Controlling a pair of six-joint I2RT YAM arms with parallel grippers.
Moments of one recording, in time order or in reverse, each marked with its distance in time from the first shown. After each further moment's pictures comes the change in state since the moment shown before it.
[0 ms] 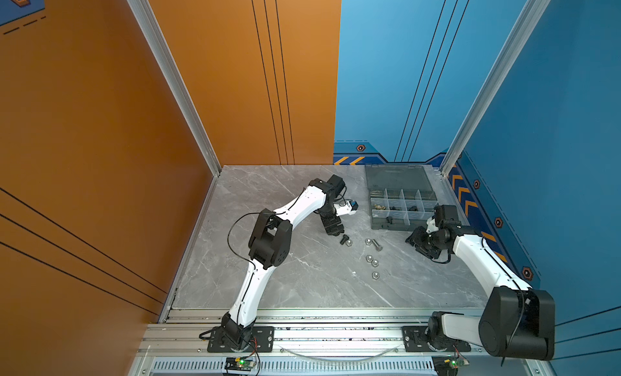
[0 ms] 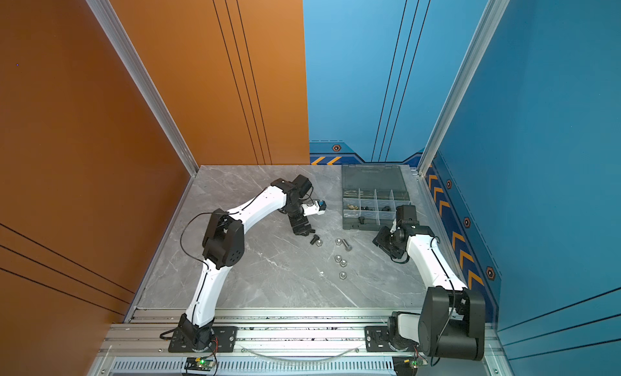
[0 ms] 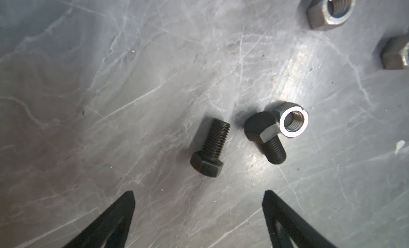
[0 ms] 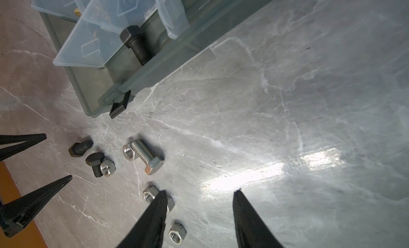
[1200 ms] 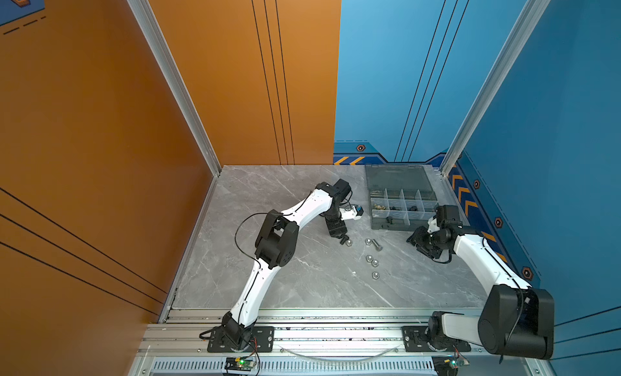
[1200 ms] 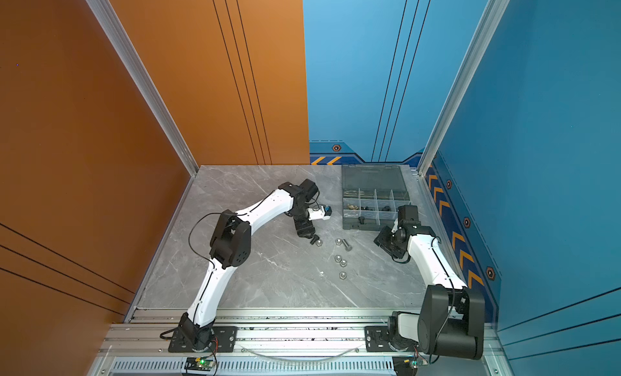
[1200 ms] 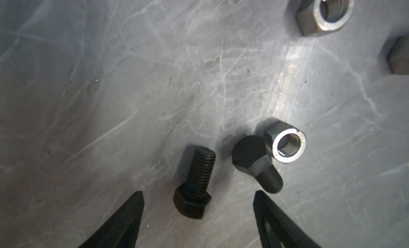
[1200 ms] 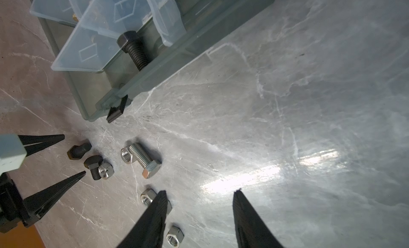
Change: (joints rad) left arm -0.033 0.066 0.047 0.000 0.001 0.034; right arm -0.021 0.009 -0.003 0.008 -0.005 -0.019
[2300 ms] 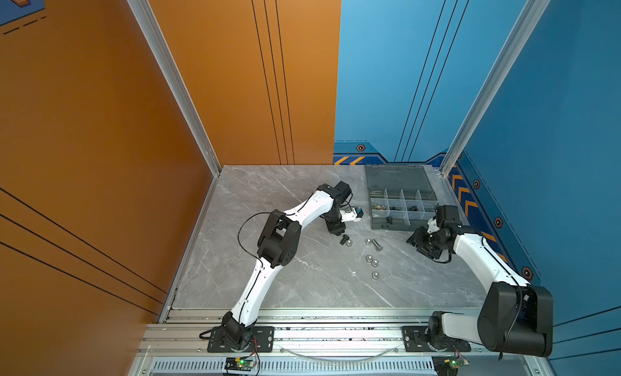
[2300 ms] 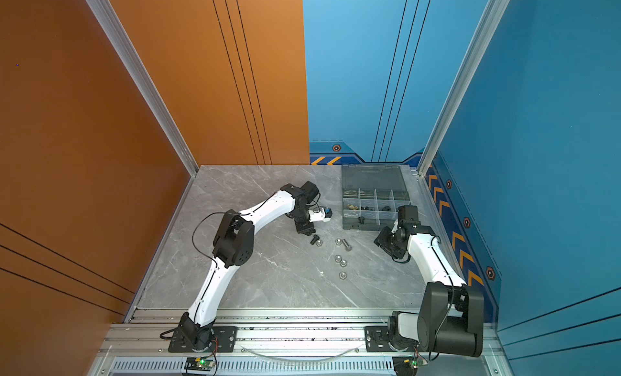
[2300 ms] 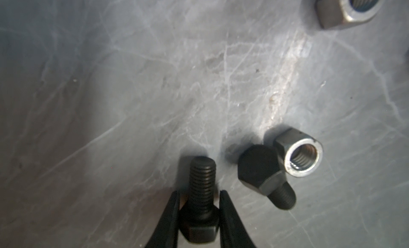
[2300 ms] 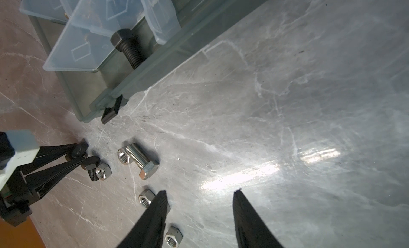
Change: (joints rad) left arm 0.001 0.031 0.008 0.000 0.002 -0.009; right arm -0.005 0.010 0.000 -0.001 -0.002 0.000
